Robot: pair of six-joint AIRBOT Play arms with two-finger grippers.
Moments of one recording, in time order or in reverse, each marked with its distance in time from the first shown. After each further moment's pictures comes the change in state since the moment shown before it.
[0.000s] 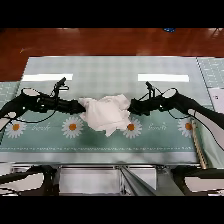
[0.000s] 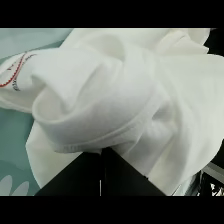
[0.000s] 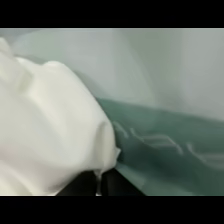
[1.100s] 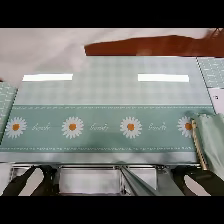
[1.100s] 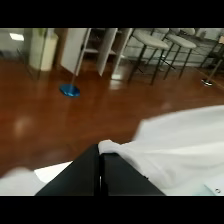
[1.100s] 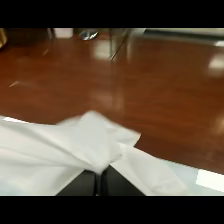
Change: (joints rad) left arm 0.456 0.545 0.849 -0.124 -0.072 -0.213; right arm -0.148 0.619 1.102 -0.745 0.478 0.242
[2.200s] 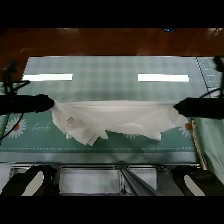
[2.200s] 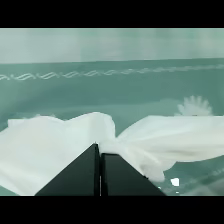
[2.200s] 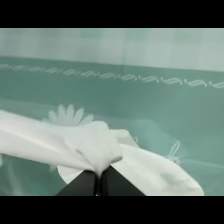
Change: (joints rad) left arm -0.338 0.024 -0.823 0.567 0.039 -0.258; right arm -0.005 0.230 -1.073 0.019 -0.058 0.124
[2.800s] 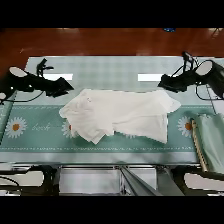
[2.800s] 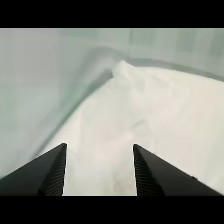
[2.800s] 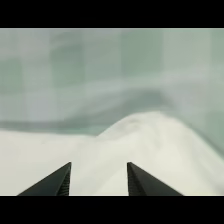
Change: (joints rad) left arm 0.010 -0.698 0.360 -0.138 0.118 0.055; right arm -0.142 -0.738 0.292 0.098 -0.299 -0.054
